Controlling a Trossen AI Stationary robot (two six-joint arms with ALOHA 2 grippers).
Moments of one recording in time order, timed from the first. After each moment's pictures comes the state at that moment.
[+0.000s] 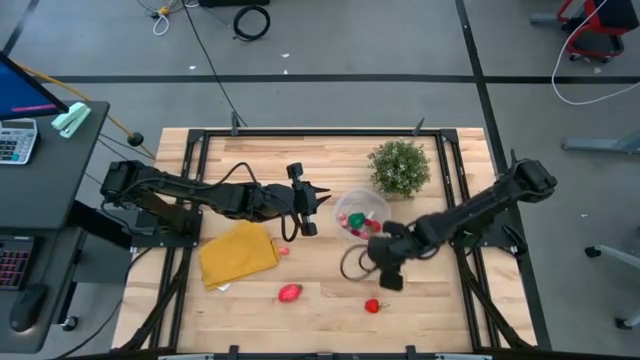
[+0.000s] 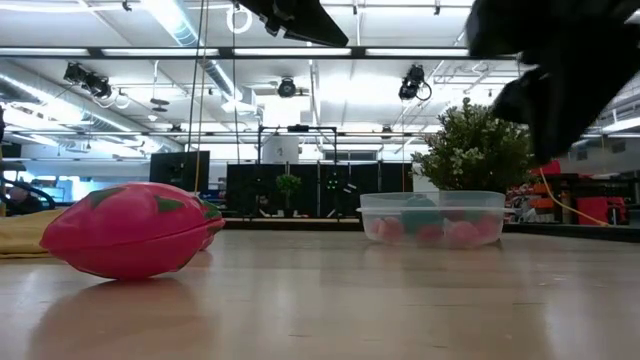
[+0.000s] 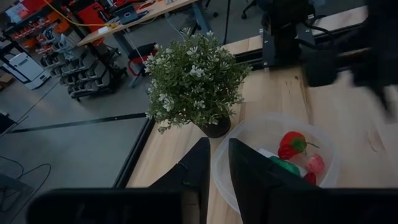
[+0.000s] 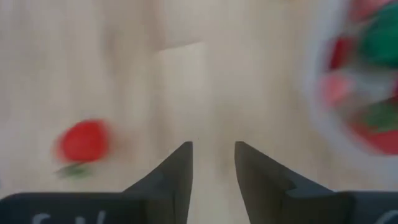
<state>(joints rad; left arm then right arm) -0.12 1.50 1.11 0.03 -0.52 0.22 0.42 1.48 0.94 -0.64 0.05 0.62</state>
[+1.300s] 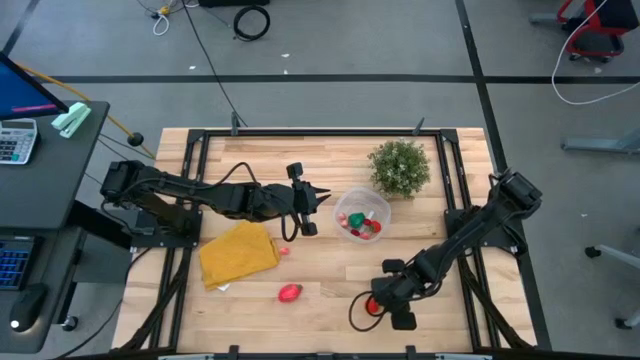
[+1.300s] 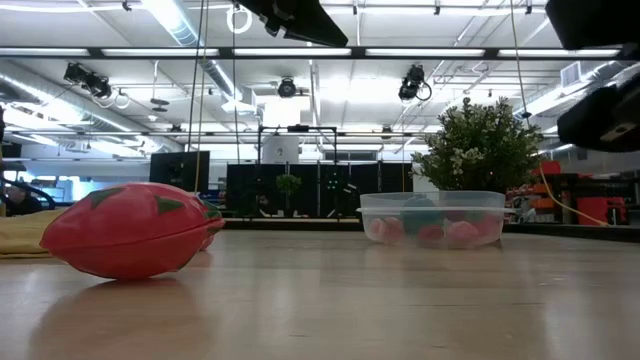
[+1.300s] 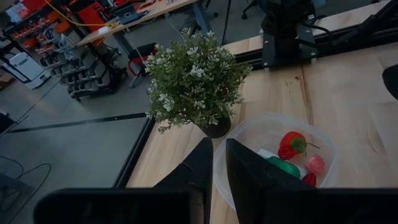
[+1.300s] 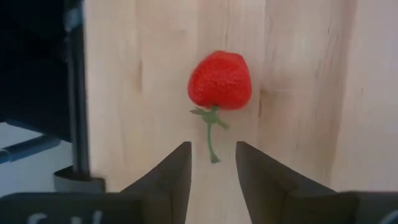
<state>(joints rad) -0.12 1.50 1.11 0.03 -0.52 0.22 0.65 1.68 0.99 -0.50 -0.11 0.69</state>
